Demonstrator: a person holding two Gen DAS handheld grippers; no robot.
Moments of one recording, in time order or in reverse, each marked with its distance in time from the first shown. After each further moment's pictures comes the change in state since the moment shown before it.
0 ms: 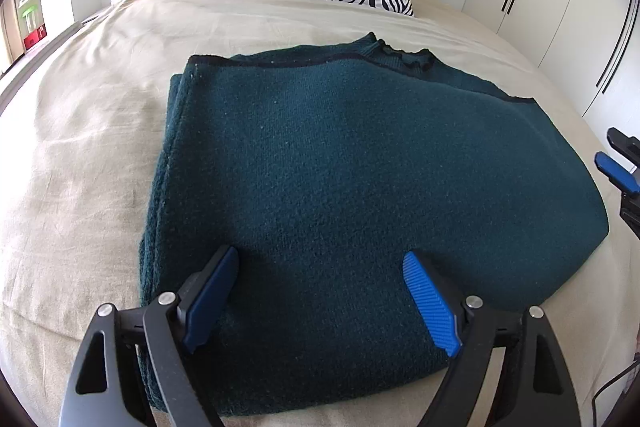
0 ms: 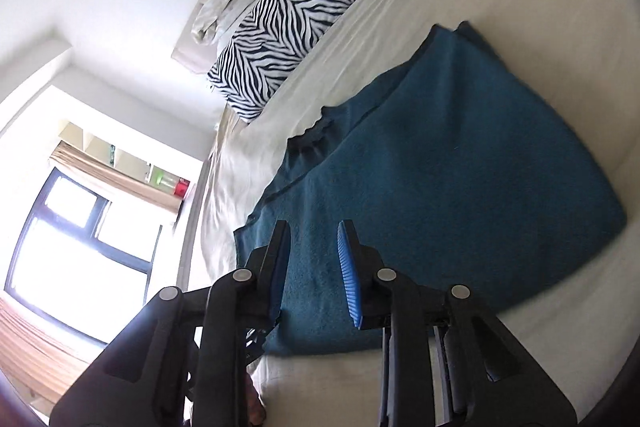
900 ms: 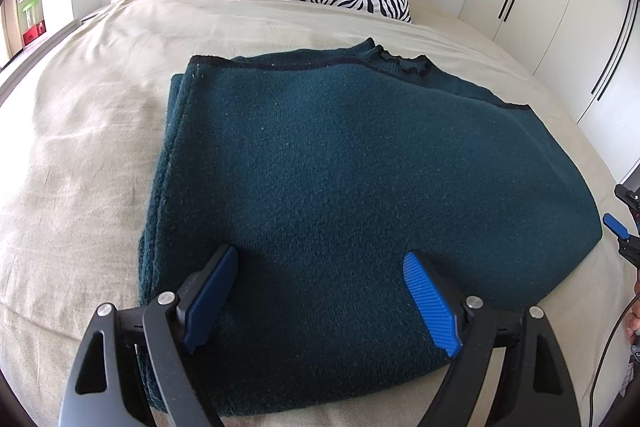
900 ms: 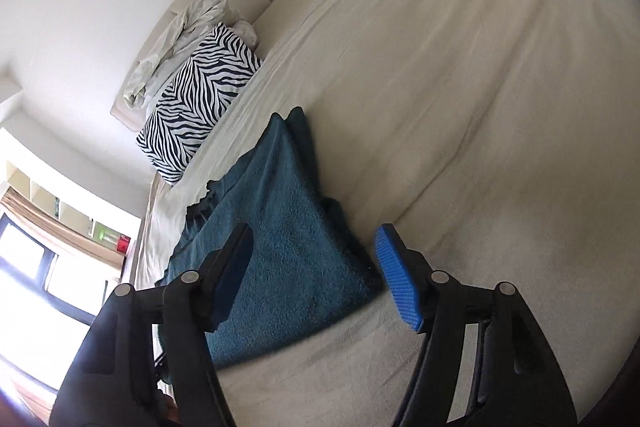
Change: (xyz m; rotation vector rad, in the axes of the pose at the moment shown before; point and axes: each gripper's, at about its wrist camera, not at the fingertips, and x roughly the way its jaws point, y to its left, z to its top) left arm -0.004 0.002 -0.001 -0.018 -0.018 -0.023; right arm -0.113 -0.106 0.014 0.039 -0.206 -0.266
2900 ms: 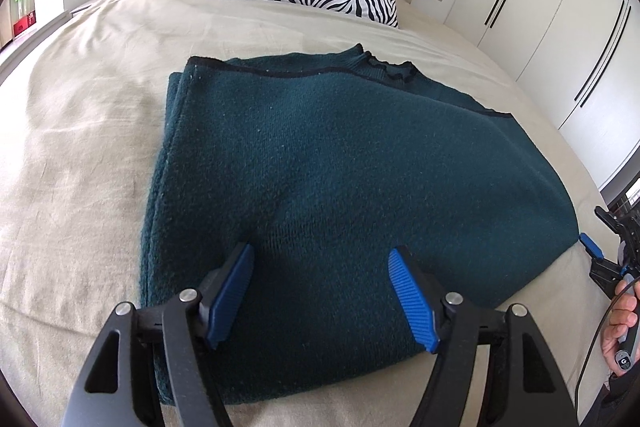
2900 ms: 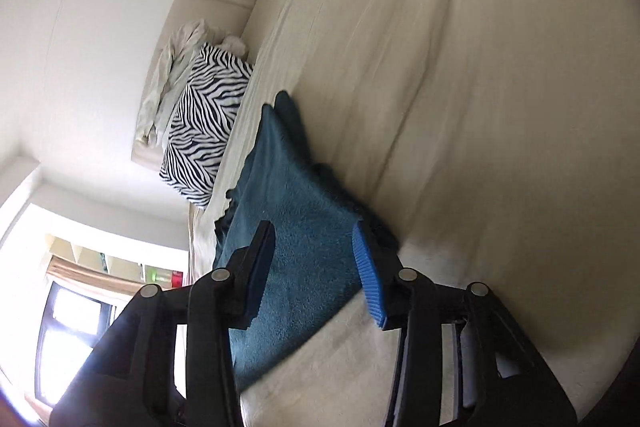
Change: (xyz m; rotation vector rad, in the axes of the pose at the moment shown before) left arm -0.016 0.010 -0.005 -0.019 0.000 -0.078; right arm 0.010 -0.018 -0.029 0.317 -0.022 0.149
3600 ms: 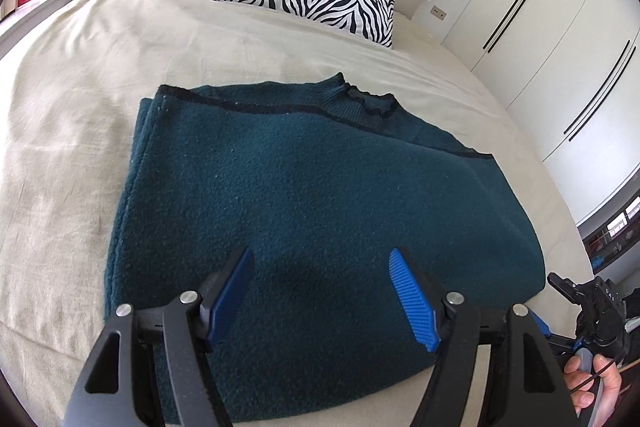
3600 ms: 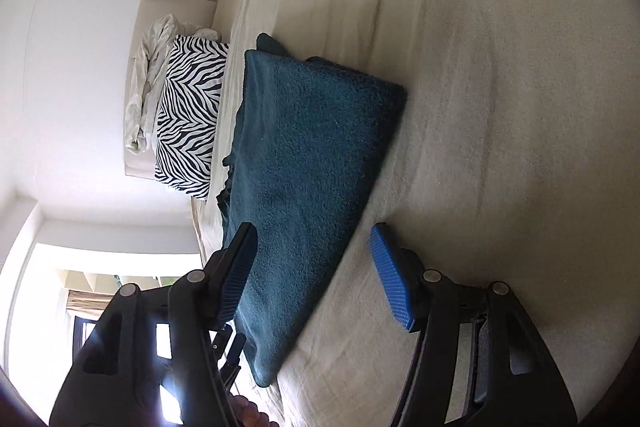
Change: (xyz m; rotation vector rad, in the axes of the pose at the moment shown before) left arm 0.003 -0.018 0.041 -0.097 -0.007 -0.082; right arm 0.026 0.006 -0.057 0.190 0.100 -0.036
